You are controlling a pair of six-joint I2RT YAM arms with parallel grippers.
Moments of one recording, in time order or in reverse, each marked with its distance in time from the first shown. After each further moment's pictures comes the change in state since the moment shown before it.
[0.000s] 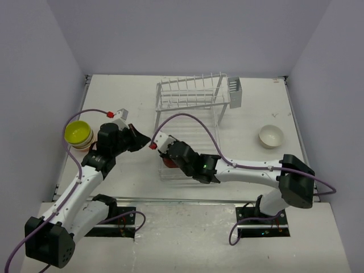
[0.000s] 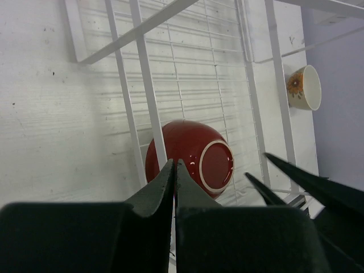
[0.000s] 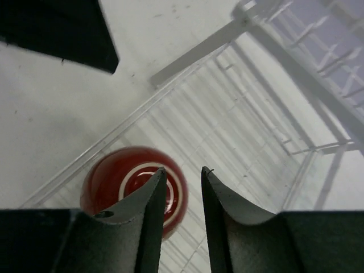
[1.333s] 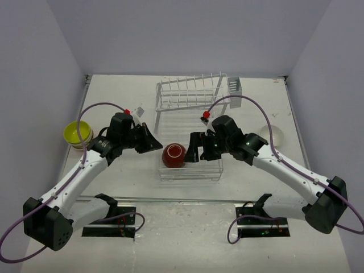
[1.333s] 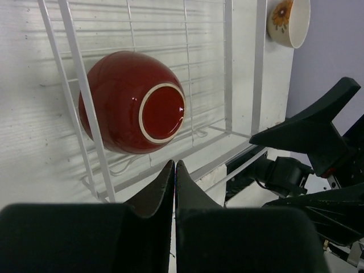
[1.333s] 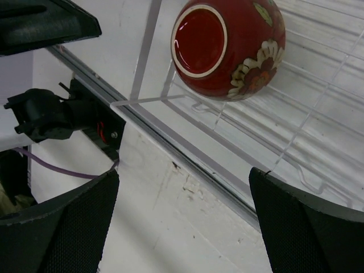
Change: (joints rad) left arm -0.127 0.178 0.262 -0.322 0.116 -0.114; right arm -0.448 -0.352 0.016 -0.672 -0.848 0.900
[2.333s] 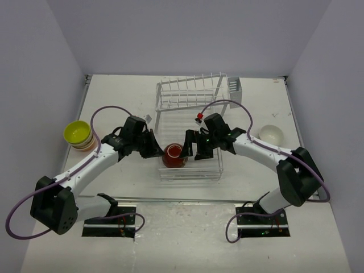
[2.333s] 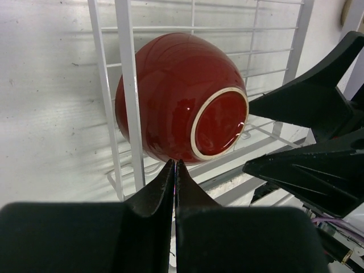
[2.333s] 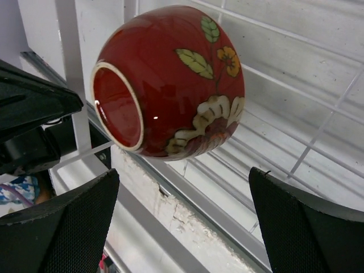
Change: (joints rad) left arm -0.082 0.159 -0.026 -0.005 -0.111 -0.014; right arm -0.116 0.325 -0.053 0.253 -0.185 0.026
